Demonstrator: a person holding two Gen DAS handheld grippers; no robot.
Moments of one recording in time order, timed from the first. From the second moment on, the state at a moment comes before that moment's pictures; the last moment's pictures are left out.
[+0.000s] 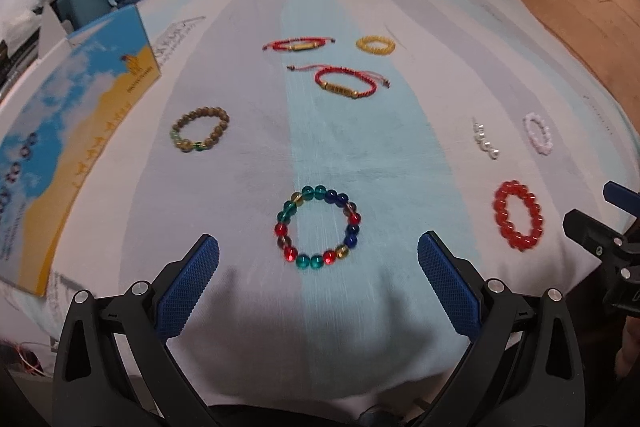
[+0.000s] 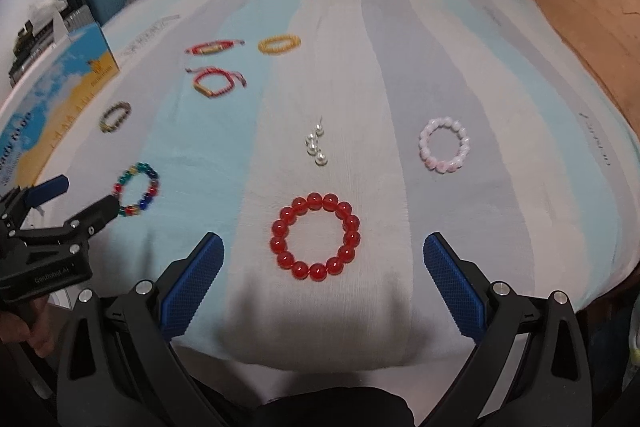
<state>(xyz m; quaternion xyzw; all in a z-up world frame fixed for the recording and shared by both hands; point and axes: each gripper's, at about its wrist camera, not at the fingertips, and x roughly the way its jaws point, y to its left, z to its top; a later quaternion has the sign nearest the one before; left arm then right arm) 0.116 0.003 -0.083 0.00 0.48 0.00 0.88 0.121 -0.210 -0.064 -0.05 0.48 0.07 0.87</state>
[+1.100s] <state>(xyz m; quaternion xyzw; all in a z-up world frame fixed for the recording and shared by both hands) 0.151 0.007 -0.136 0.04 0.48 -0.02 0.88 0.172 -0.211 -0.136 -0.06 0.54 0.10 0.83</state>
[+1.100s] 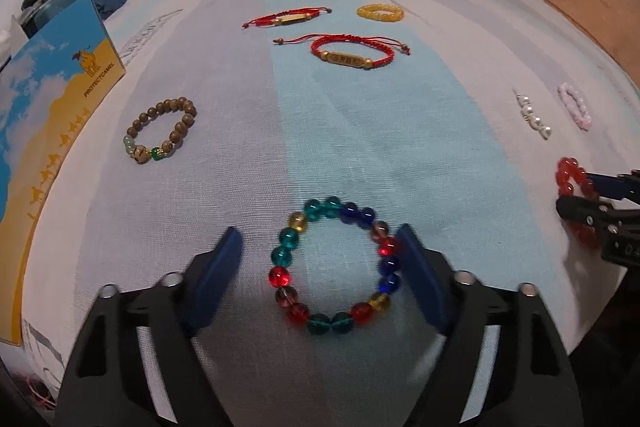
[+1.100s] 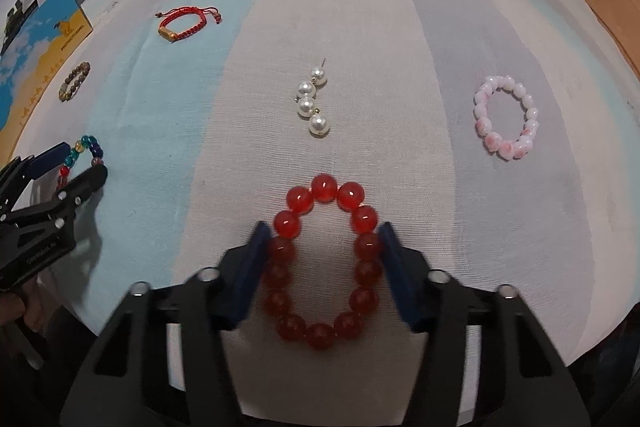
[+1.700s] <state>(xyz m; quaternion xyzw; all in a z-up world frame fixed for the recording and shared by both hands) 0.142 0.009 -0.116 0.03 0.49 -0.05 0.87 0.168 -0.218 -0.120 -0.04 0.54 0.11 0.83</state>
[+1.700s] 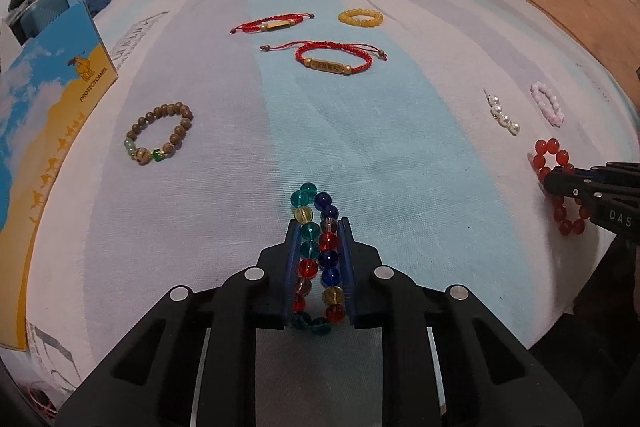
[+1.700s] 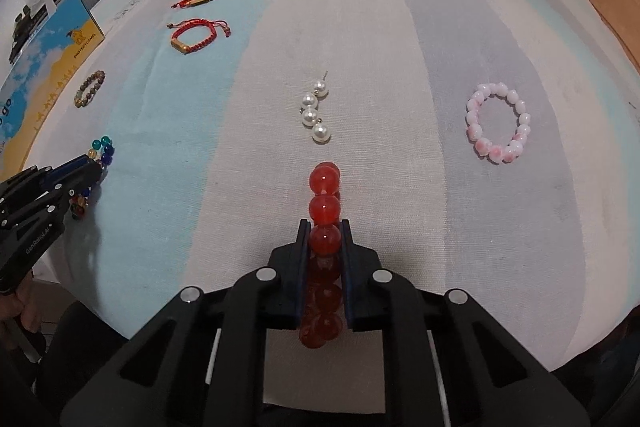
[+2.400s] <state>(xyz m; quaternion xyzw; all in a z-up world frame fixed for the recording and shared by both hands) 0.135 0.011 -0.089 0.04 0.47 -0.05 0.88 0.161 -0.221 -0.093 -0.02 0.52 0.10 0.85</state>
